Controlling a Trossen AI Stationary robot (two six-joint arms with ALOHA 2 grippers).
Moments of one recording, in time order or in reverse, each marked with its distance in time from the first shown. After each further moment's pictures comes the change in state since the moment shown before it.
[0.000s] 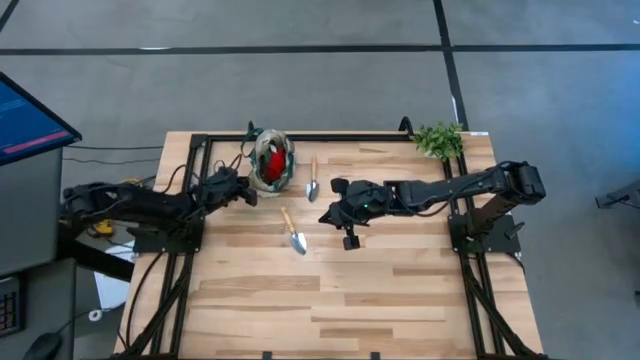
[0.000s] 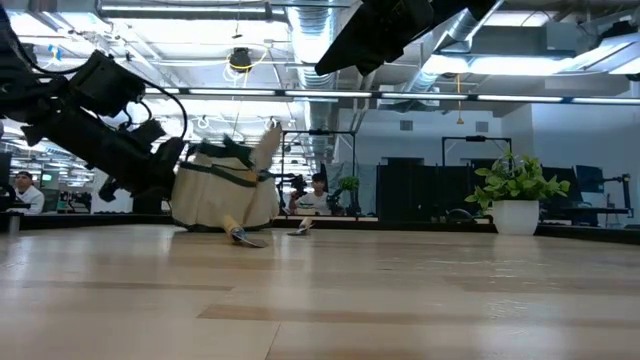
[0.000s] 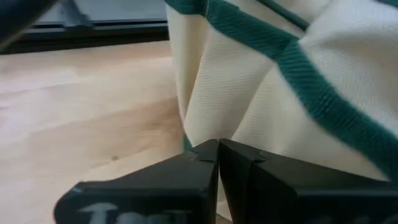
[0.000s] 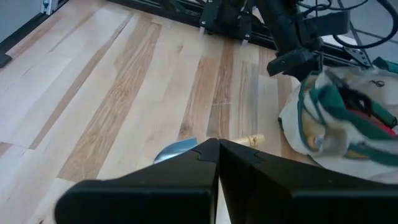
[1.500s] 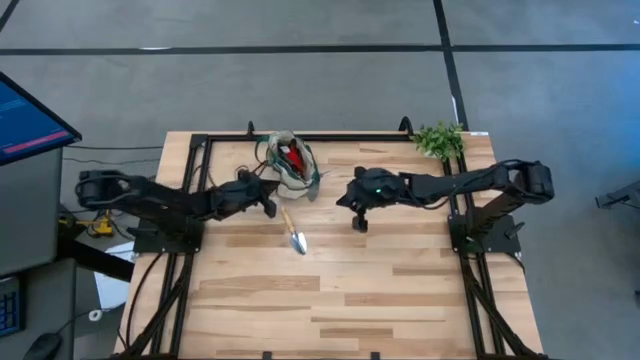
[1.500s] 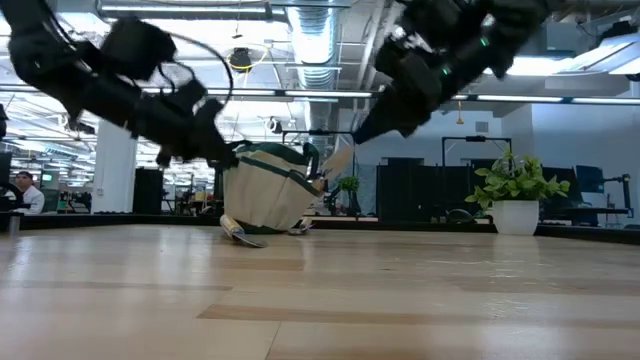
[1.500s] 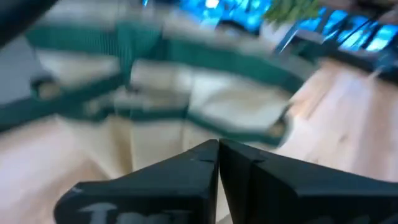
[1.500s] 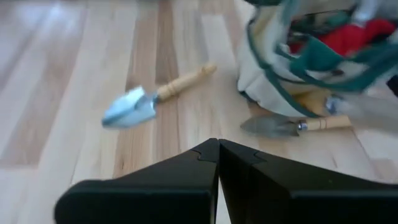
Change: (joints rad) left arm -0.289 0.119 0.216 0.049 -0.099 0.172; right arm -0.185 -0.087 -0.321 0.209 -0.023 0.198
